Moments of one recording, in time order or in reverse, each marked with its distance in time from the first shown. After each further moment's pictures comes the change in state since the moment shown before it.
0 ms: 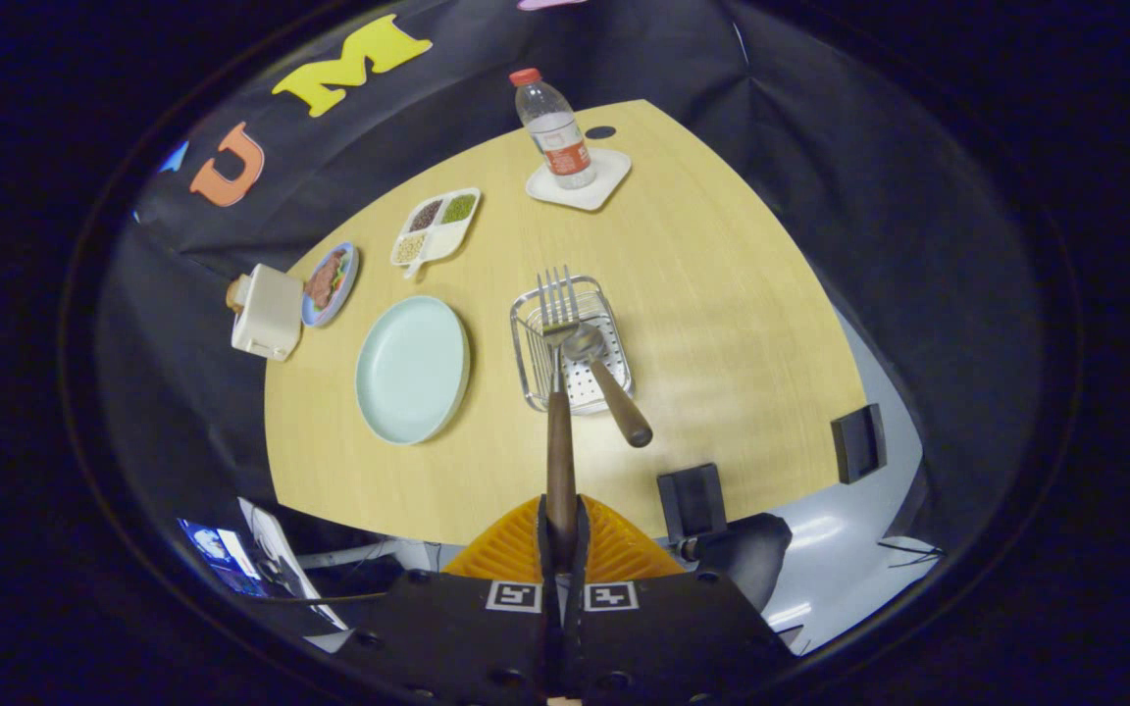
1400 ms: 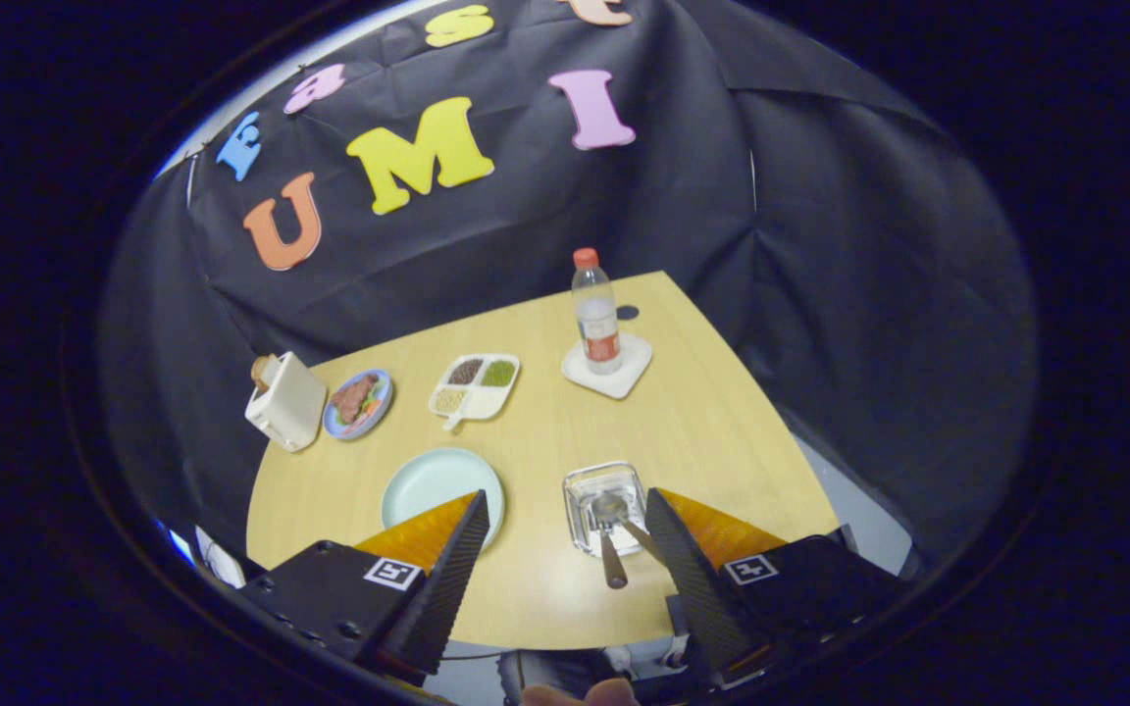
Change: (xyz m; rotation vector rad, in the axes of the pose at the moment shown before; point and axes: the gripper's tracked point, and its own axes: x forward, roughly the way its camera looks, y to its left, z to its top) arm -0.071 0.061 0.082 -0.151 -0.682 -0.042
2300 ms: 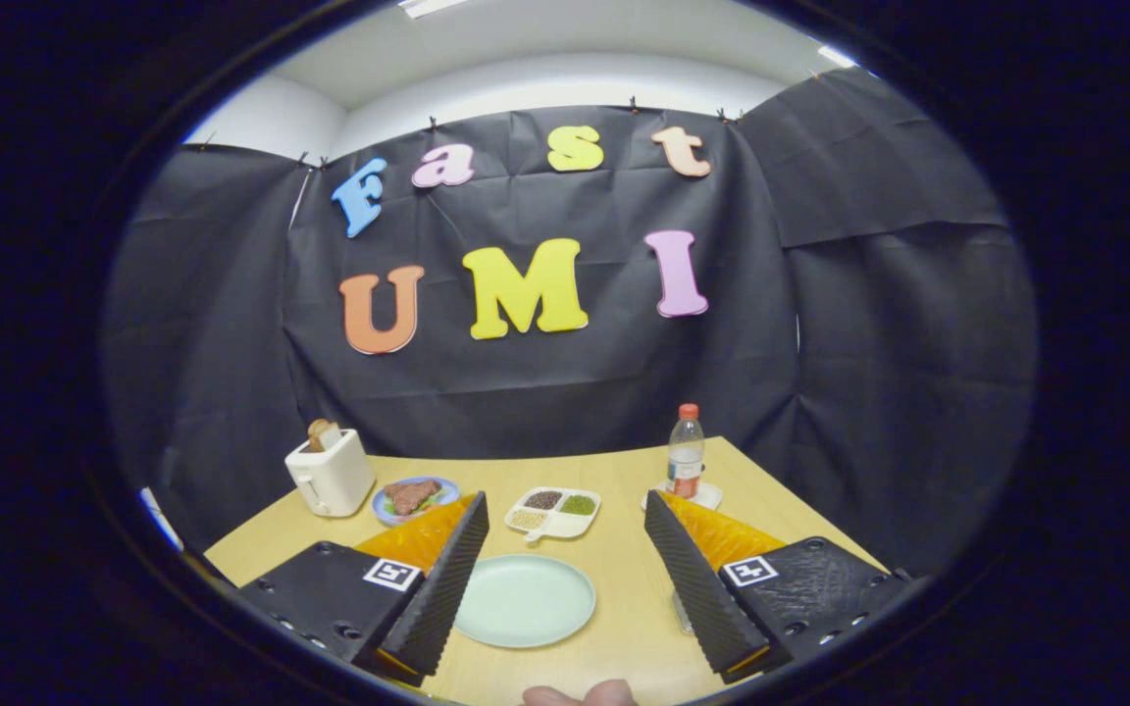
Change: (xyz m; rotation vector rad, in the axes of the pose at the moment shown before) arm -0.022 0.138 -0.012 -0.139 -0.507 0.094
